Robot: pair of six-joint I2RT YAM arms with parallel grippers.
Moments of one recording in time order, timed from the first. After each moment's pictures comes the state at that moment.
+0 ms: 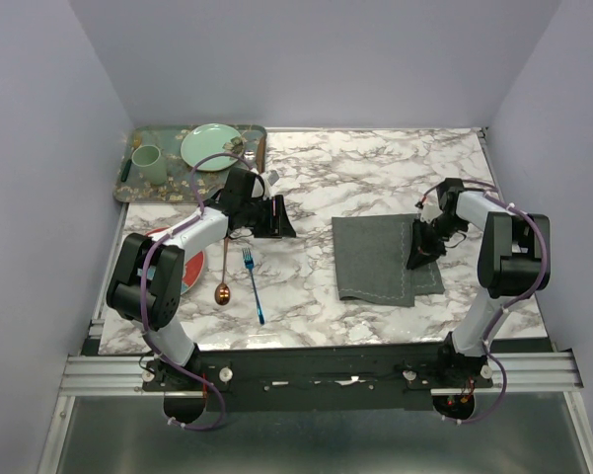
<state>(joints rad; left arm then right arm) -0.36 1.67 1.06 -0.22 0.52 -0.41 -0.07 1.85 1.15 -0.88 -0.38 -0.03</state>
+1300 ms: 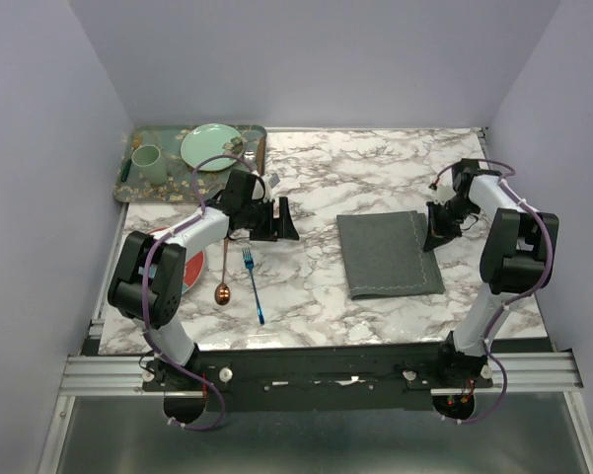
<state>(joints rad) -0.36 1.69 1.06 -0.25 0.52 -0.39 -0.13 1.88 1.35 -0.99 -0.29 -0.12</state>
